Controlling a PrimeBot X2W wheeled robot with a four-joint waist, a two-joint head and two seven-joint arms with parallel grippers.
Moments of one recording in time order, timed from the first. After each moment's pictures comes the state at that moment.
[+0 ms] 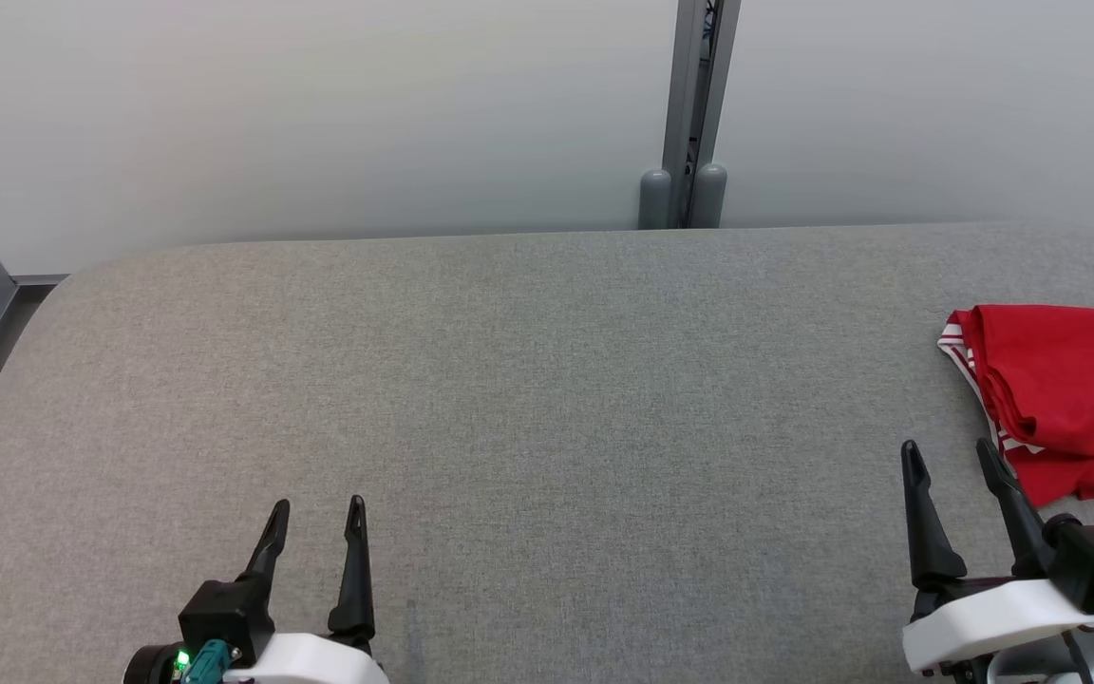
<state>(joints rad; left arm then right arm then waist) 0.01 0.10 -0.24 0.21 -0.32 0.18 -0.22 -0.03 -0.05 0.00 0.16 0.20 0.13 -0.19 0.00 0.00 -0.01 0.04</state>
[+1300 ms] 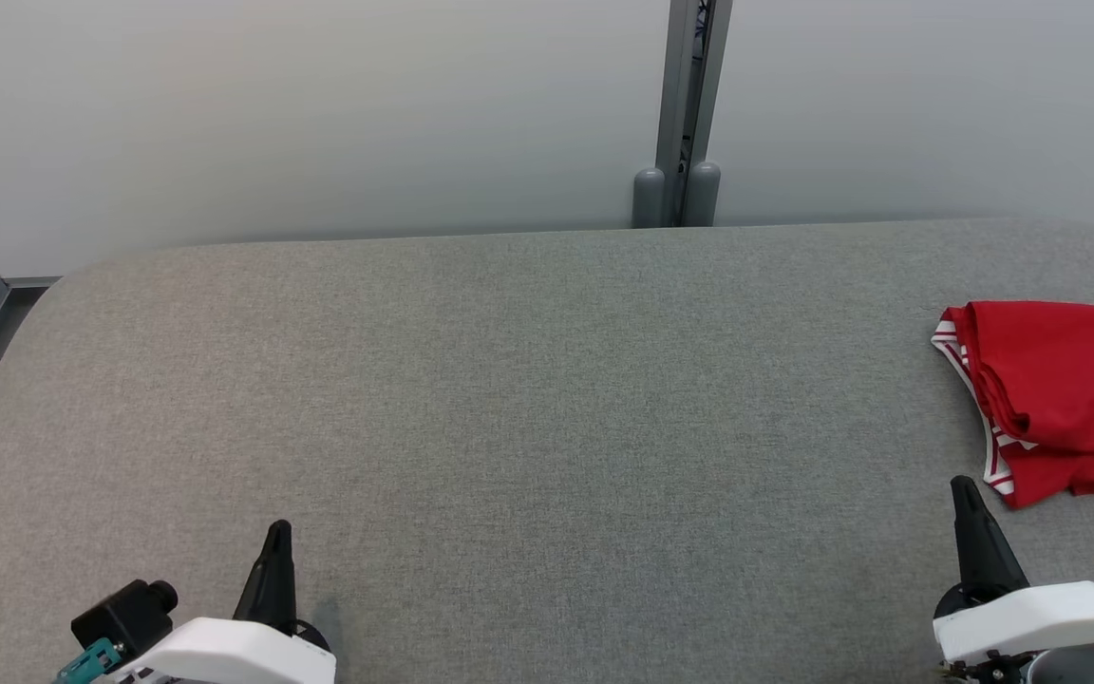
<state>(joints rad) 0.01 0.08 -0.13 0.25 -0.80 0.07 -0.10 -0.02 -0.03 -0.03 0.22 0.71 0.13 -0.08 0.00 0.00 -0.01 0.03</state>
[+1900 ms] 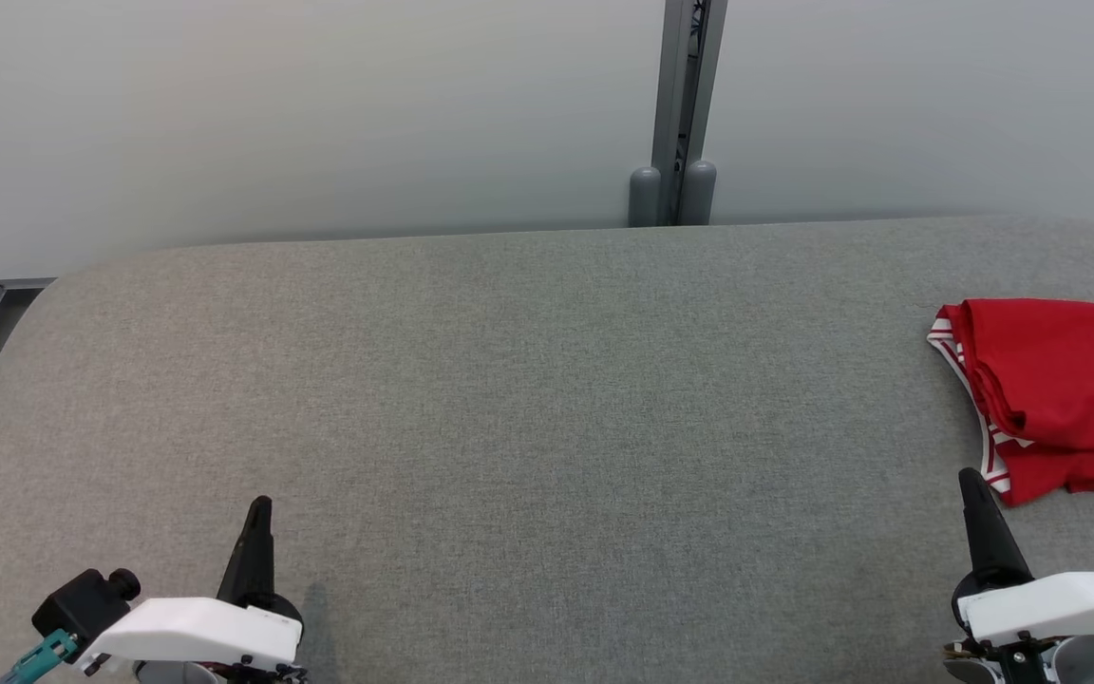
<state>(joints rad) -0.02 0.07 -0.07 0.25 -1.01 0.02 -0.05 -0.04 -0.04 -0.06 0.23 0.94 0.13 -0.03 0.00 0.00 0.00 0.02</state>
